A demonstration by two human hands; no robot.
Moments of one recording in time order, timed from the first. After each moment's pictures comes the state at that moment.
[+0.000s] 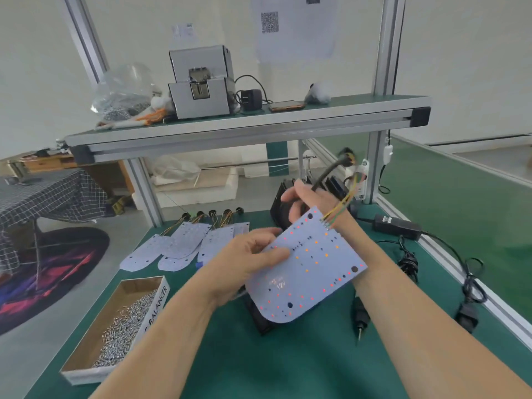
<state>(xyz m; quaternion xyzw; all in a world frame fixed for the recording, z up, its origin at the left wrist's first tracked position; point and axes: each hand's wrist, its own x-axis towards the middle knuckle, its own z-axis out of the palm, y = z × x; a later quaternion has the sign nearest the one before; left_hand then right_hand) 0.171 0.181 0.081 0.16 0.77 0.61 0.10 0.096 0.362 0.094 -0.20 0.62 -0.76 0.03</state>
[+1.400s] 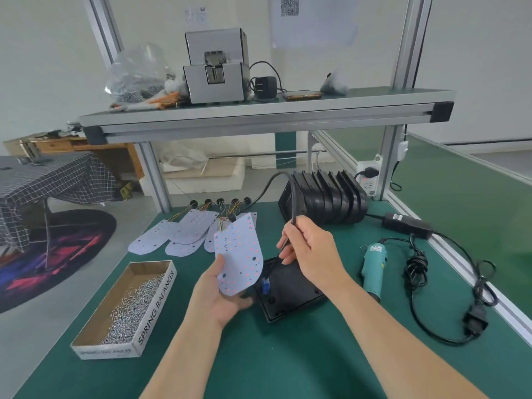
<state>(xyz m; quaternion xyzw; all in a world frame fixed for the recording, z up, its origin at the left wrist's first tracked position) 0.164 0.142 -0.011 -0.24 0.35 0.90 0.06 0.133 0.330 0.028 -0.18 0.75 -0.63 -0.09</state>
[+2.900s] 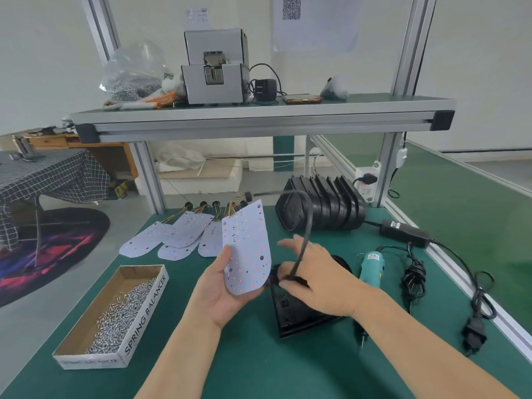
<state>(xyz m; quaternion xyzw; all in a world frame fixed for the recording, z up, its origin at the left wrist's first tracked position) 0.146 0.151 -0.008 -0.12 0.27 0.95 0.11 0.126 0.372 0.020 -0.42 0.89 -0.15 -0.09</state>
